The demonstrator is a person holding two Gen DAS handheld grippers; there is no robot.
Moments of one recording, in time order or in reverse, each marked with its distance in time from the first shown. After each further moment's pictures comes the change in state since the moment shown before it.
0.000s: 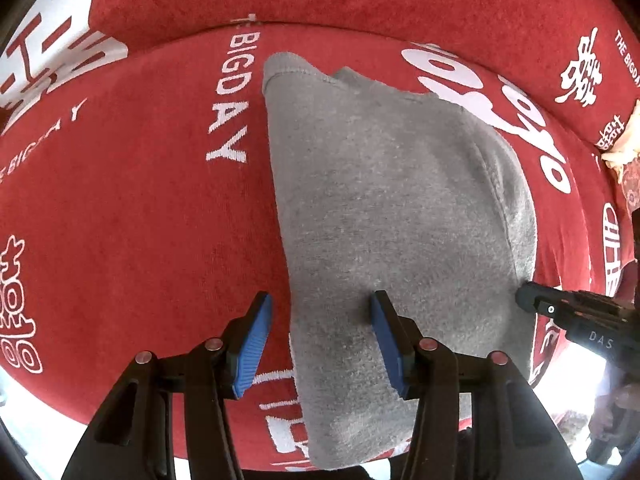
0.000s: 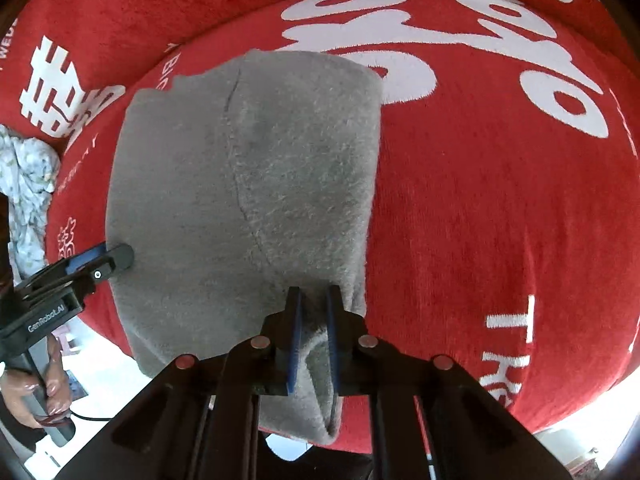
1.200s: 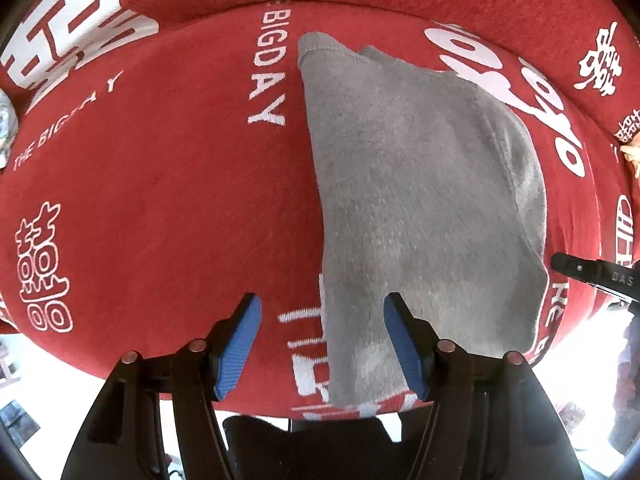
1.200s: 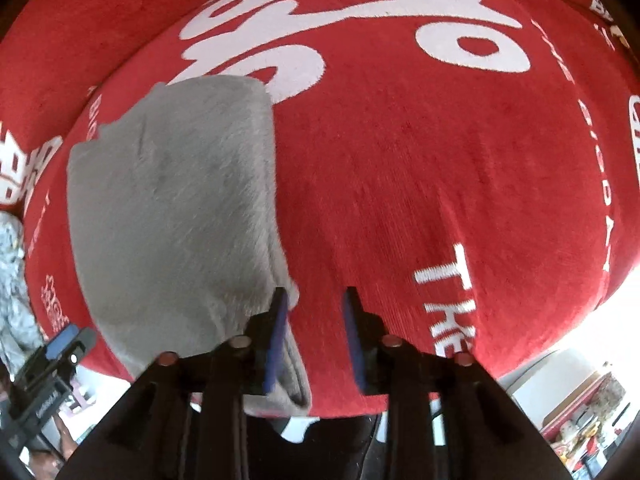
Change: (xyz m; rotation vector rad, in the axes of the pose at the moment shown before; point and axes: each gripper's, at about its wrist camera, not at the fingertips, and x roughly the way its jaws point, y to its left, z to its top) left arm -0.028 0.009 -0.019 -0.035 0.125 0.081; right arm -0.020 -0.027 0.005 0.252 0.091 -0.120
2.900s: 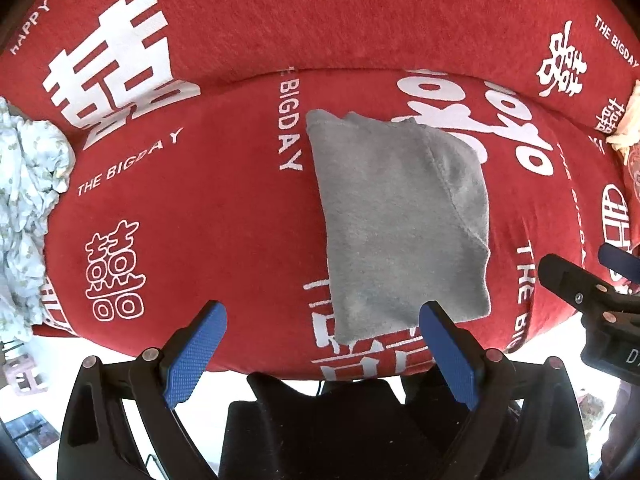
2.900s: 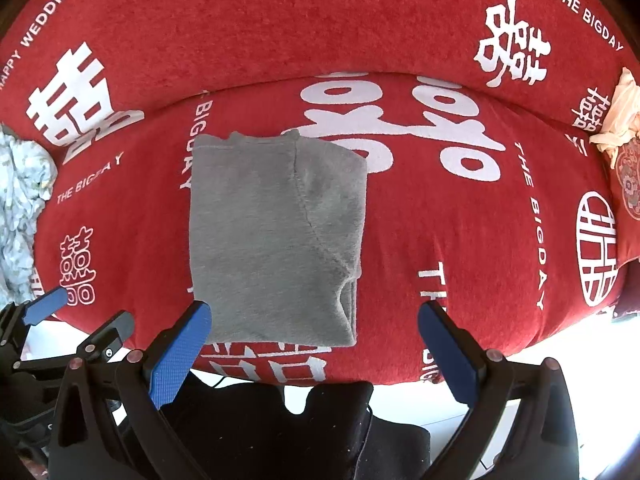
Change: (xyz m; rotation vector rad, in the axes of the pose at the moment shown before) left arm -0.128 -0.024 -0.038 0.031 -0.113 0.107; right arm -0.136 0.098 -0.071 -0.218 -0.215 -0.100
